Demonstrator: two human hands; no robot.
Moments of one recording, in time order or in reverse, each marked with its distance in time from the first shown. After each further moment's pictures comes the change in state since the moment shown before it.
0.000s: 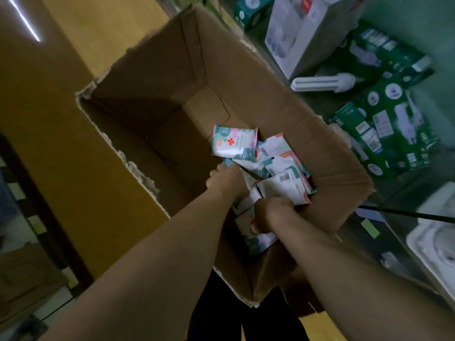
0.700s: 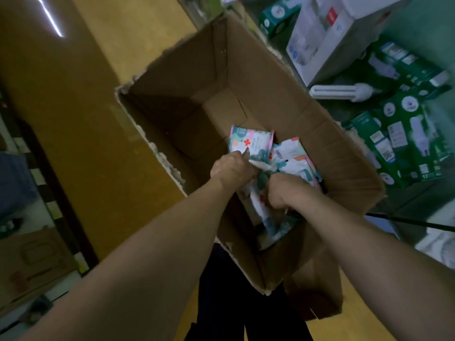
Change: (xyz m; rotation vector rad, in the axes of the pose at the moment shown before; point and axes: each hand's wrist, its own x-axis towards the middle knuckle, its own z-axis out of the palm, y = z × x) left_hand -0.025 -0.012 -0.035 -0.131 0.138 0.018; right_hand -0.033 -0.004 -0.042 0.170 0.212 0.009
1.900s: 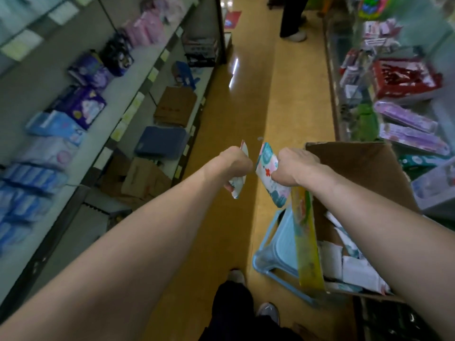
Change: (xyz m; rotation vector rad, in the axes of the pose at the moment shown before) left_hand -0.328 -0.180 -0.113 -0.847 0.395 -0.495; right_hand -0.260 -0.215 -0.012 -0.487 0.540 -0.609
